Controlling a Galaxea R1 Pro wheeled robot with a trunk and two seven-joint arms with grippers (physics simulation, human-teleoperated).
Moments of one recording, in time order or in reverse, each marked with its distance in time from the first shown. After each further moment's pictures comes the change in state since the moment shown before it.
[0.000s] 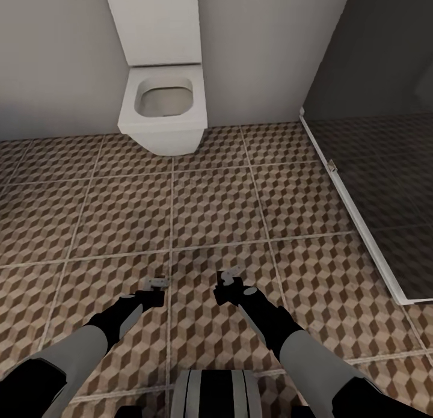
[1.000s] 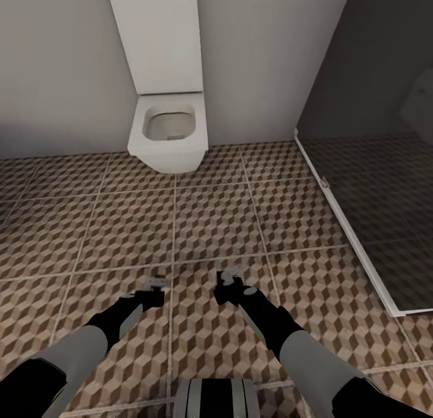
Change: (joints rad) left arm 0.000 0.000 0.000 -0.001 0.000 0.000 0.000; right arm 0.000 0.000 0.000 0.000 0.000 0.000 0.000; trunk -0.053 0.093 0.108
